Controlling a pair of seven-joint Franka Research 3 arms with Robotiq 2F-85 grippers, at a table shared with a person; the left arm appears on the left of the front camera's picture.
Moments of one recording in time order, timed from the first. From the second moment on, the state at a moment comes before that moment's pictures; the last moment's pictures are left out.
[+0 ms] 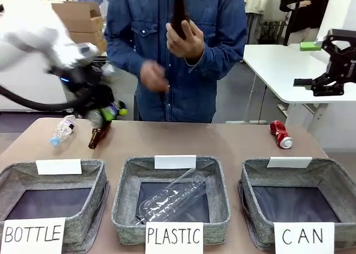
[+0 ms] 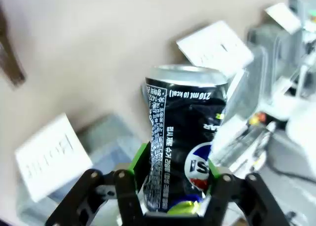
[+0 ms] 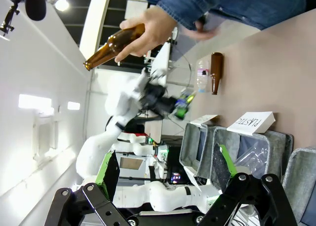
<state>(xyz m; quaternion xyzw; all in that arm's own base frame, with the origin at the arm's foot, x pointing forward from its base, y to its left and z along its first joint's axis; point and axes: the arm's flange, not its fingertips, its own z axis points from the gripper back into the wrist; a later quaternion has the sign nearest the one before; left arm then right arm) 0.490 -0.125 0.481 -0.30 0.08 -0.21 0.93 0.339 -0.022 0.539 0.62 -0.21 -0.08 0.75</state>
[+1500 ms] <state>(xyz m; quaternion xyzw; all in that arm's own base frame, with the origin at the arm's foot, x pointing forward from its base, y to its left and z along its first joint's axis) 0.239 0.193 0.680 -0.10 -0.25 -0.04 0.96 0.340 -0.023 0.539 0.62 -0.21 -0.08 0.75</state>
